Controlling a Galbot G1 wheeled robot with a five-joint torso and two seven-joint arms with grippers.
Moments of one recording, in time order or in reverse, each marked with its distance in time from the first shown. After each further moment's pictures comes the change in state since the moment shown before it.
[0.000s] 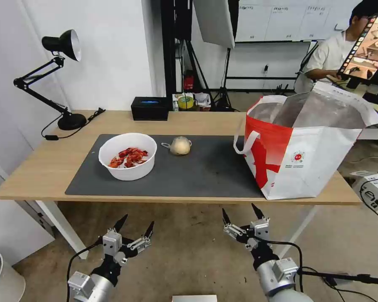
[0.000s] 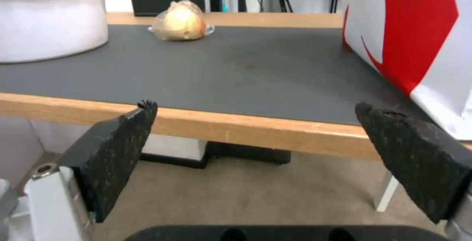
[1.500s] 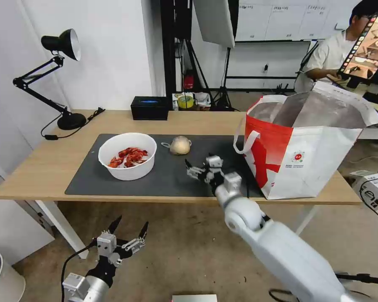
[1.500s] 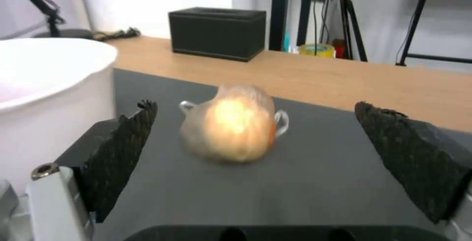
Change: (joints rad) left arm 0.016 -0.013 -0.032 0.017 -0.009 0.002 -0.007; right arm 1.048 0.049 -0.479 -0.539 0.381 -0.237 0.054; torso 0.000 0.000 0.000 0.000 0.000
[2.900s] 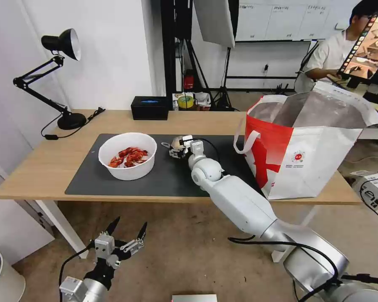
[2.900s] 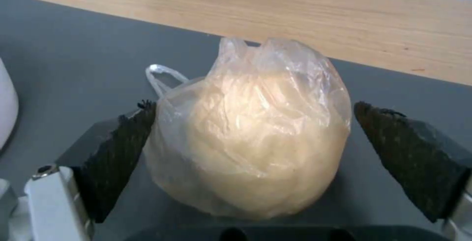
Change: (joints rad) left arm 0.029 -0.010 -0.014 -0.028 0.002 -0.016 0.003; right arm 0.258 0.263 -0.072 -0.487 0.049 -0.122 -0.024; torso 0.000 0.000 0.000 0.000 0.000
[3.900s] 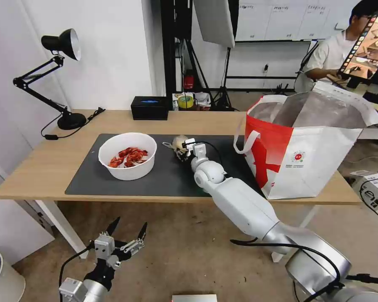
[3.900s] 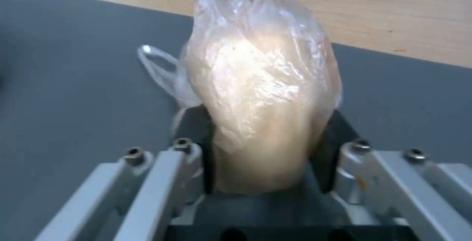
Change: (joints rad) left arm 0.008 -0.009 0.000 -0.010 0.006 0.000 0.000; right arm -0.034 -0.040 0.012 0.041 -0.003 0.001 -0.007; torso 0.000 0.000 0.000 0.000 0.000
